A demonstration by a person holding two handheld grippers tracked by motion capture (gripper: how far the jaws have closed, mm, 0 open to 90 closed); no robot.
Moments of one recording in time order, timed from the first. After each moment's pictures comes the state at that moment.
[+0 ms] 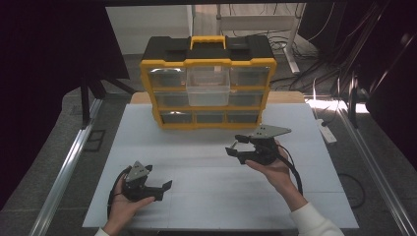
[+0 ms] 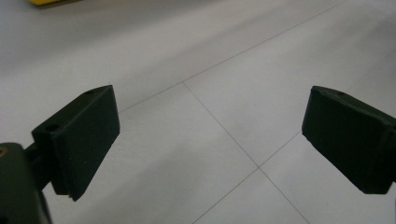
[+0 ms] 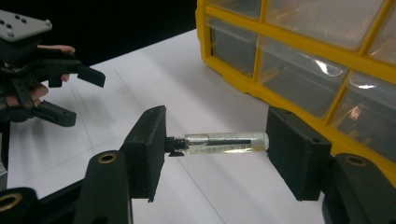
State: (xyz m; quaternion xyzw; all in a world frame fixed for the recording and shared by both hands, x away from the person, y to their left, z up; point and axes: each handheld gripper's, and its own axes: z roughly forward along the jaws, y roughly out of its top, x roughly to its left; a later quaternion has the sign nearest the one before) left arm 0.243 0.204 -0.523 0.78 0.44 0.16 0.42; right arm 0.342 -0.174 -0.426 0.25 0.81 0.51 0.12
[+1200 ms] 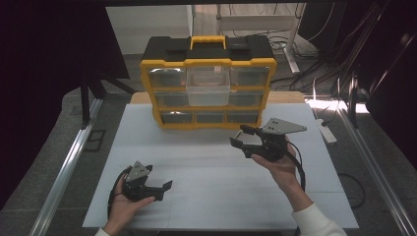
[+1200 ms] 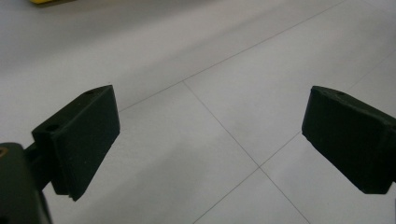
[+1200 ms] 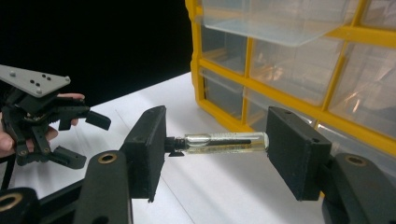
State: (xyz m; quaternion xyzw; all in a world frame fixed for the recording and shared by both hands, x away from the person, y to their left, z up) left arm 0.244 0.204 -0.523 0.78 0.44 0.16 0.42; right arm 0.331 -0.183 -0.391 0.24 0.77 0.57 0.15
